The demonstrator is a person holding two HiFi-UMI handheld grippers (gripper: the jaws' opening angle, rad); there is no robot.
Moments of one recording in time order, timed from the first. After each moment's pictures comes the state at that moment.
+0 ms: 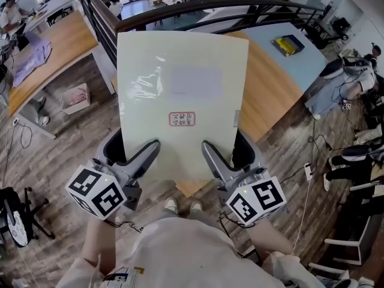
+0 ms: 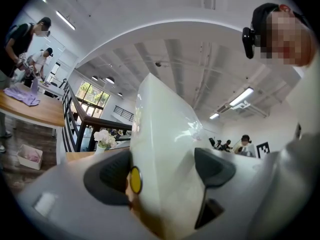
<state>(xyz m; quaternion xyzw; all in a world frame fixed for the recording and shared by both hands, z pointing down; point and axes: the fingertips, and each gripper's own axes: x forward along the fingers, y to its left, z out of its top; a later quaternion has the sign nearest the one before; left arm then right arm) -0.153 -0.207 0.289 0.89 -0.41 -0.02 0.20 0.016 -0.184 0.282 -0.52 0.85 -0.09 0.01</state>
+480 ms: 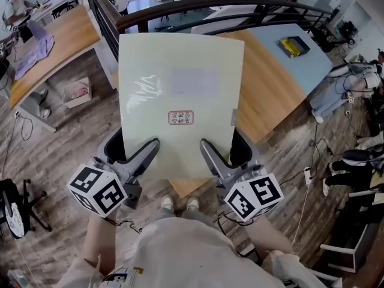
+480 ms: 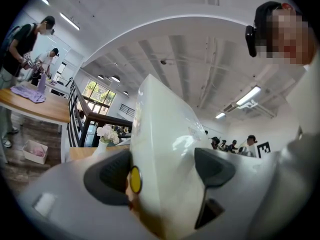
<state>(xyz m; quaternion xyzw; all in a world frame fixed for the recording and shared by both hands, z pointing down) -0.135 -0.222 0.300 0.87 -0.44 -0.01 0.21 0.036 -0.208 0.295 -0.50 0.86 -0.12 0.00</state>
